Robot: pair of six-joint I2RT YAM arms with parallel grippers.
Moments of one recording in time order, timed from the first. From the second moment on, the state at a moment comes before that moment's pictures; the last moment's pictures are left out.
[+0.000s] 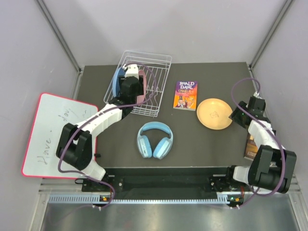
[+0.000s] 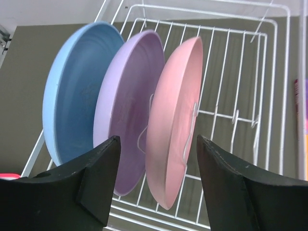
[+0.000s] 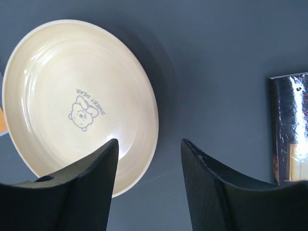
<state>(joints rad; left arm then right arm) -0.48 1.56 1.12 0.12 -0.51 -0.14 -0.26 1.28 0.72 -0.27 -0.05 0.39</state>
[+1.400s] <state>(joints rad) -0.68 1.87 1.27 0.60 -1.25 0.49 -0.24 0.97 0.72 -0.43 -0.07 0.39</state>
